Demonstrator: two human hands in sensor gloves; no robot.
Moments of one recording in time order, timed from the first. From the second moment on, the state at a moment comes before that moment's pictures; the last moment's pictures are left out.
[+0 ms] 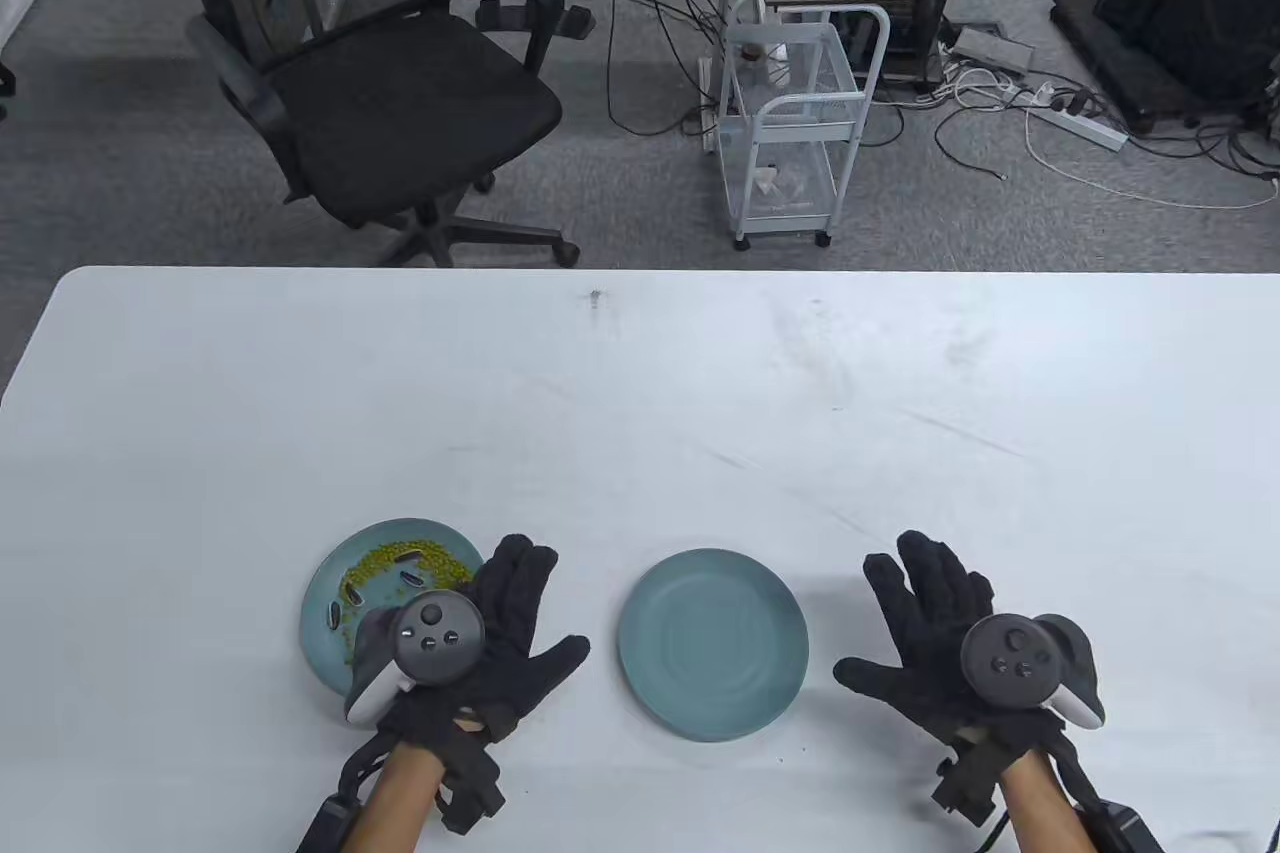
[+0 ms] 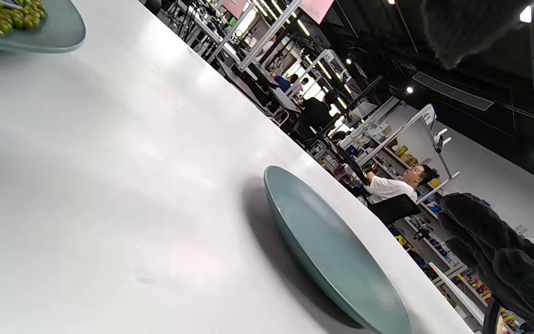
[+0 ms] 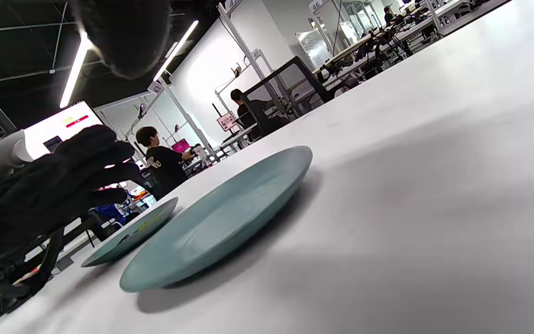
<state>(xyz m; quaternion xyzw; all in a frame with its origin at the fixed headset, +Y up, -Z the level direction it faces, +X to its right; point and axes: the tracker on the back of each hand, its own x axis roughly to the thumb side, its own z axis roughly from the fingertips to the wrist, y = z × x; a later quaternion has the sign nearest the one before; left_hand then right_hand) -0.193 -0.757 -0.252 -0.14 -0.20 0.33 0.91 0.254 -0.751 -0.236 0.23 0.06 0.92 0.31</state>
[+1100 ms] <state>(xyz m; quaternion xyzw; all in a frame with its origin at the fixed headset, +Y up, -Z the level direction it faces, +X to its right) -0.318 -0.736 -0.257 0.06 0.13 0.35 0.93 0.246 -0.752 -0.233 0.26 0.04 0.91 0.33</state>
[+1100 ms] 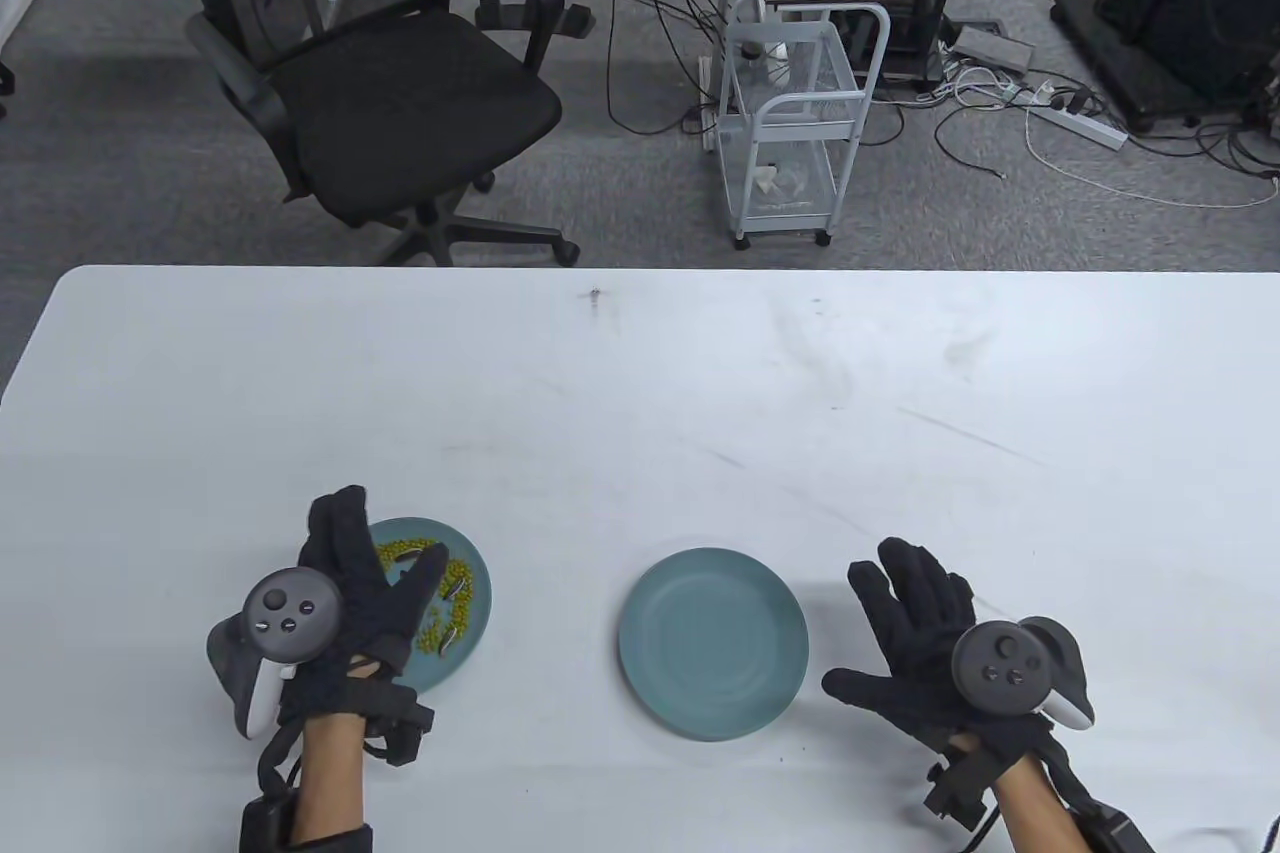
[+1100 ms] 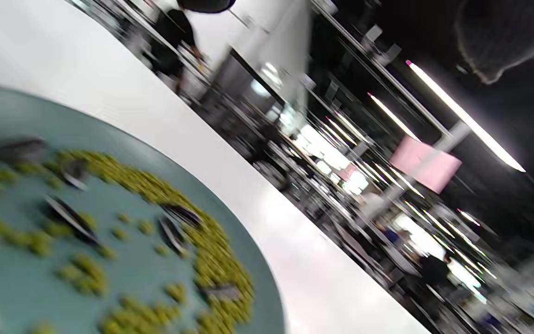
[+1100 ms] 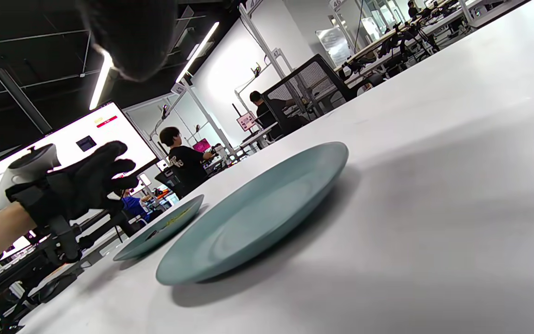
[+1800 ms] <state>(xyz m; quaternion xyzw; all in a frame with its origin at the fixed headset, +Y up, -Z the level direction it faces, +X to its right) -0.368 -0.801 -0.245 -0.05 0.43 0.31 0.84 0.245 -0.755 -0.236 0.26 0.04 0.89 0.36</state>
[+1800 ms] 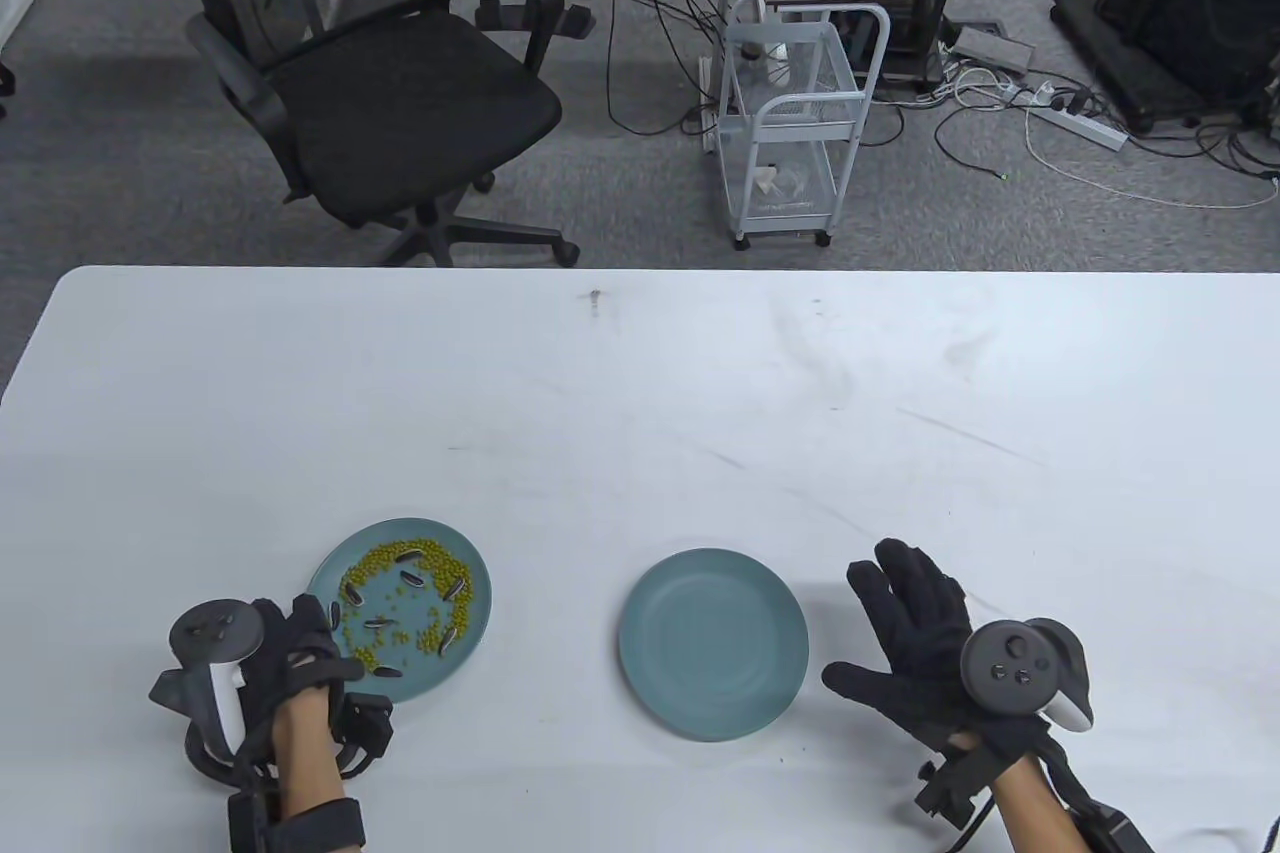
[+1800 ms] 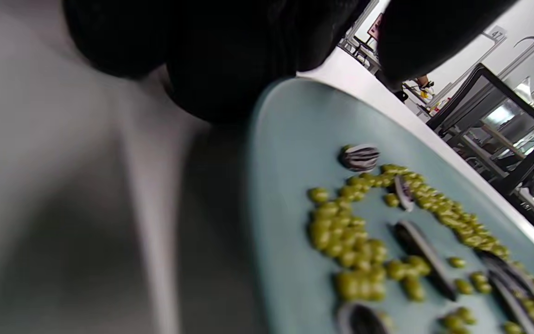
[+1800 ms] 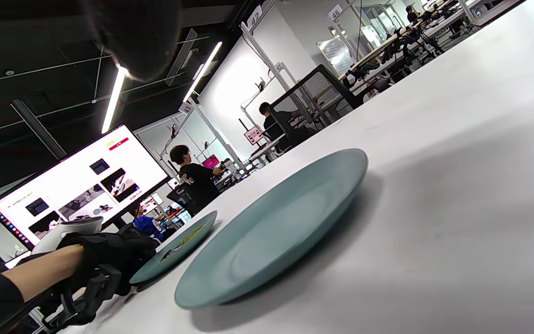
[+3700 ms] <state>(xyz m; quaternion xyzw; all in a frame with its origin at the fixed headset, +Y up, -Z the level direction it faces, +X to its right) -0.275 -0.791 -0.269 -0.12 0.09 0.65 0.74 0.250 -0.761 -0.242 0.22 0.04 0.88 0.41</state>
